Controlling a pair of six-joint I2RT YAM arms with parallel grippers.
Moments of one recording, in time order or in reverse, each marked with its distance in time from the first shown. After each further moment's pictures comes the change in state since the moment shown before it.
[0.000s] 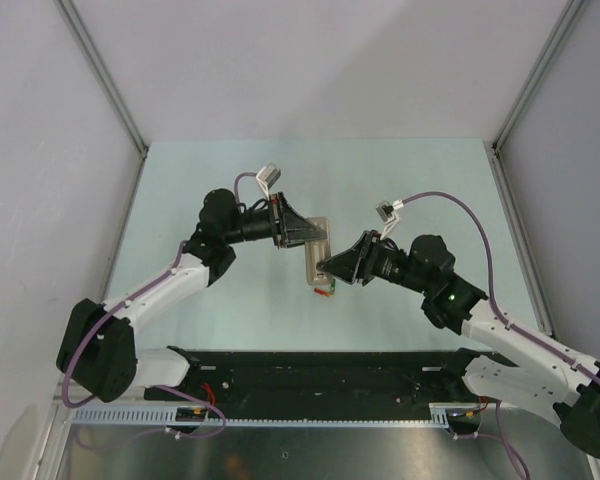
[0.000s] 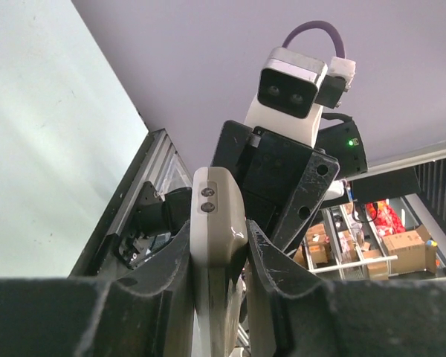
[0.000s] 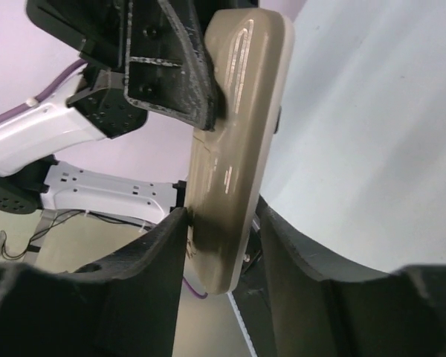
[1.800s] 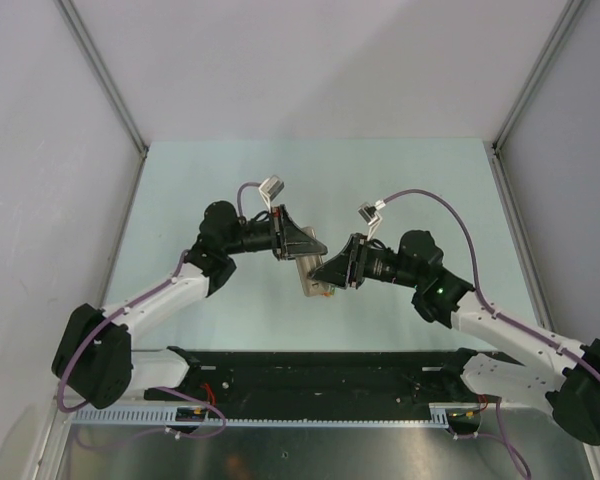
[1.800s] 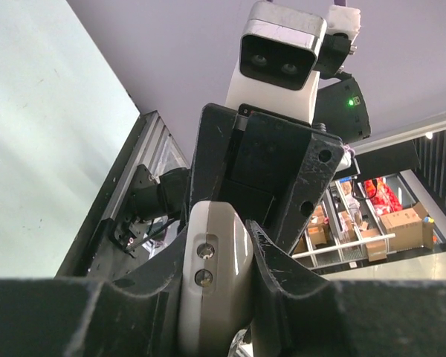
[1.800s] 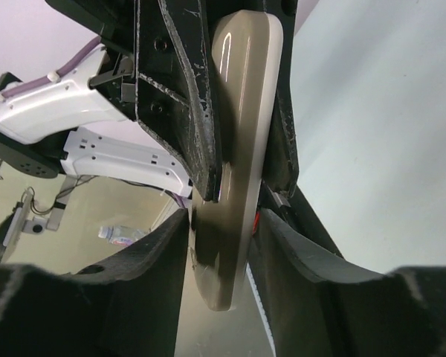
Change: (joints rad) left arm -0.036 -0.042 -0.090 0.079 0.019 -0.006; right arm 0.011 0.097 0.010 0.106 -0.158 0.043
